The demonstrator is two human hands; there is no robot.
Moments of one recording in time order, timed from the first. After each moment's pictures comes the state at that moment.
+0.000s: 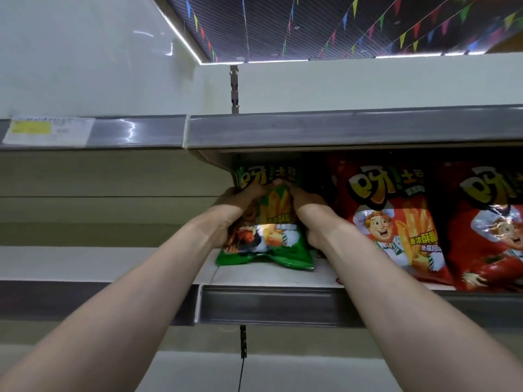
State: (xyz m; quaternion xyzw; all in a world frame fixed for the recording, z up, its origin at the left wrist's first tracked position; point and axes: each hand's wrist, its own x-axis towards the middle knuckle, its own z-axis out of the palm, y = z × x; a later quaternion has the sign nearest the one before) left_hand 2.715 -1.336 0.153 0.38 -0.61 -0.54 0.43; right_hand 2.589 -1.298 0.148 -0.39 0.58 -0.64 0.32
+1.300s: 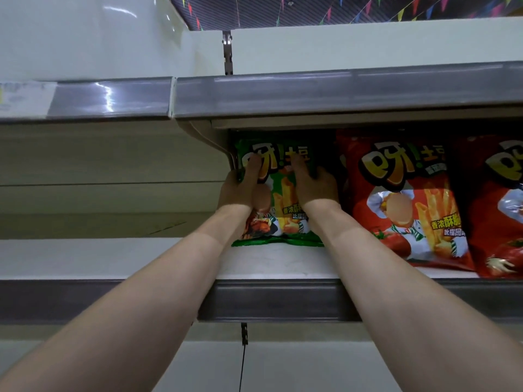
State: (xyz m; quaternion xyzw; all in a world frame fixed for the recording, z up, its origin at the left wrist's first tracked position) left_hand 2.683 -1.366 0.133 0.38 -0.60 -0.43 0.55; right_hand 2.579 -1.323 0.138 -0.39 0.58 -0.69 0.18
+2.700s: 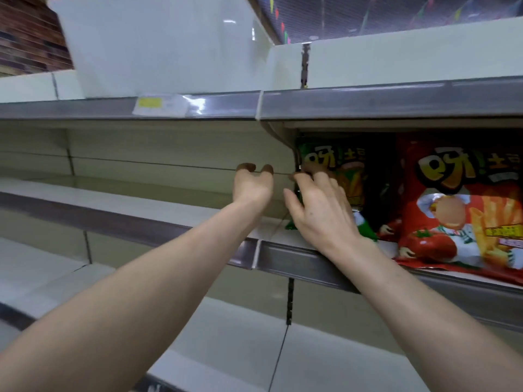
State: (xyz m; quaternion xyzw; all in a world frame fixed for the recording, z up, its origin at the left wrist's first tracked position) left_hand 2.751 -1.312 0.142 0.51 -0.50 -0.34 0.61; right_hand 2.646 -1.248 0.121 -0.71 0.58 -0.35 -0.18
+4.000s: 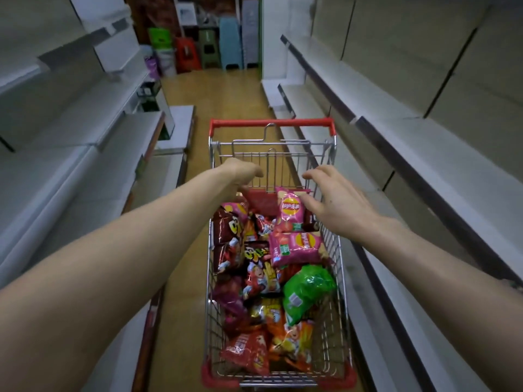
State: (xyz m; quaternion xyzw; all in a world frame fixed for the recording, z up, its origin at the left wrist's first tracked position) left_hand 3.280 -0.976 -0.109 0.83 -0.03 -0.29 0.47; right_hand 3.131 -1.098 -0.116 -0.97 0.15 -0.09 0.16
